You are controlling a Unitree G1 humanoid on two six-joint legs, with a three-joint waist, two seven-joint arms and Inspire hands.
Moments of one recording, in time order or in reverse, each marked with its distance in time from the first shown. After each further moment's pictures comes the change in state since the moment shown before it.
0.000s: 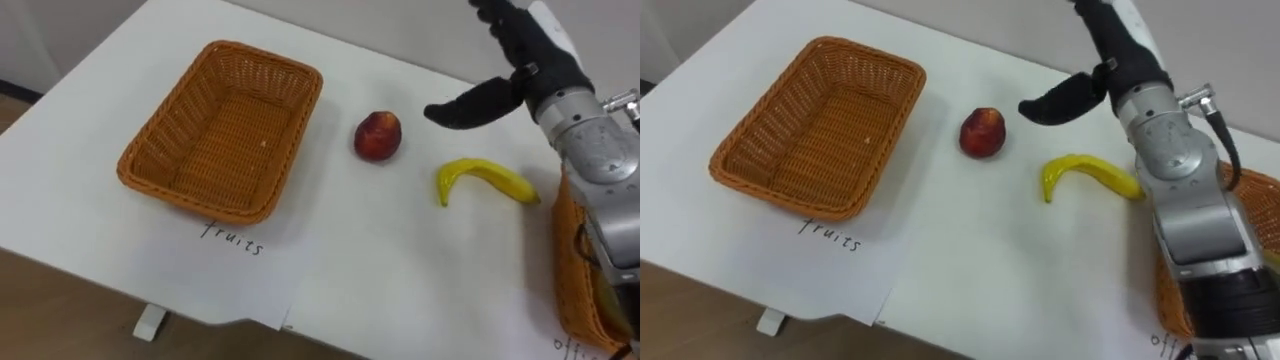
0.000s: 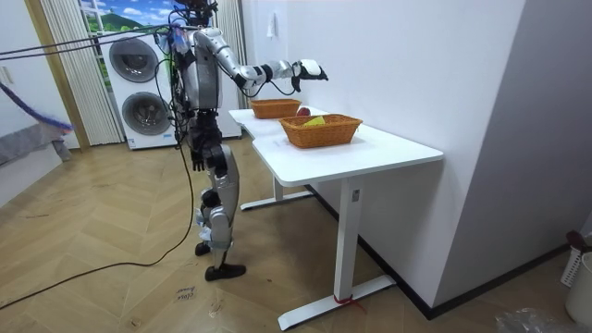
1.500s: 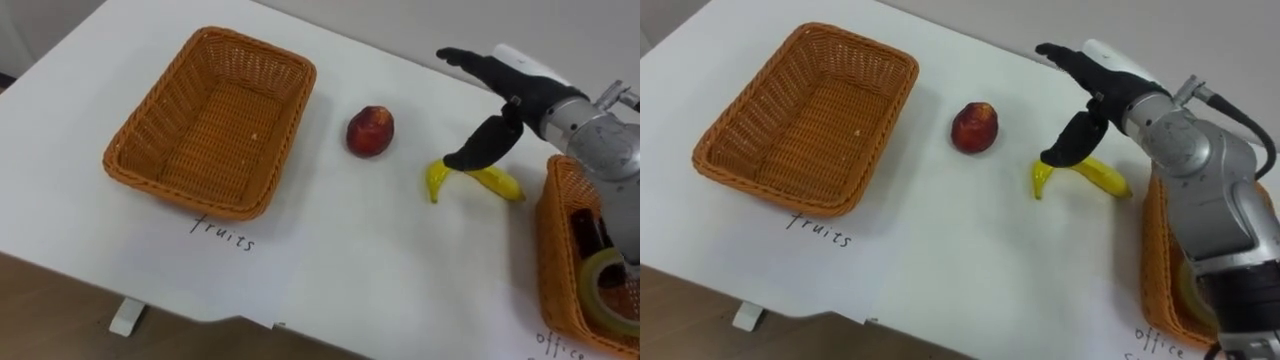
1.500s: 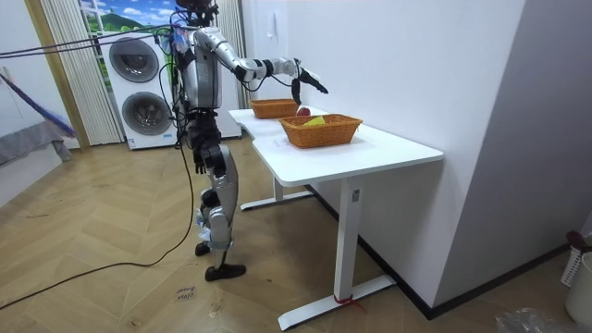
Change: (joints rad) left arm -0.036 0.063 0.022 0.103 -0.011 -0.042 -0.044; right arm -0.015 -0.117 0.012 0.012 -0.280 0.001 0.317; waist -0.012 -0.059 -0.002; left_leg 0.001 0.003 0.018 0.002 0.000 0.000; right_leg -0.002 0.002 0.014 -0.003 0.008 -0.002
